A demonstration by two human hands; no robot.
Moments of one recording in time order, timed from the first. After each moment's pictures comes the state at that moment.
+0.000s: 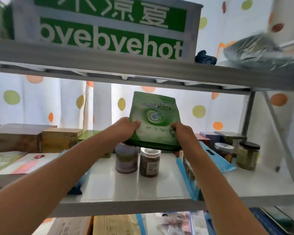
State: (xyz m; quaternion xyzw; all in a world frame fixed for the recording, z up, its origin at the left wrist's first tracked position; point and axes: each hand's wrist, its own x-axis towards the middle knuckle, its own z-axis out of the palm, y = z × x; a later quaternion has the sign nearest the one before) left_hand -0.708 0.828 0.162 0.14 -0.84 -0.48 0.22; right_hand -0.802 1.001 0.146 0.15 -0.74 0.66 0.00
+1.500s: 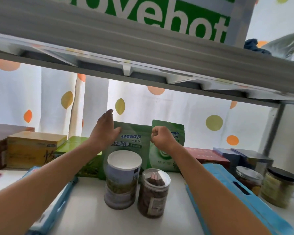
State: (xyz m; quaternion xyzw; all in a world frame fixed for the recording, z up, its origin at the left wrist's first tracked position) left_hand -0.855 0.673 0.127 0.18 -0.88 -0.22 0.38; right_hand -0.985 0.854 0.132 0.34 -0.86 0.38 0.08
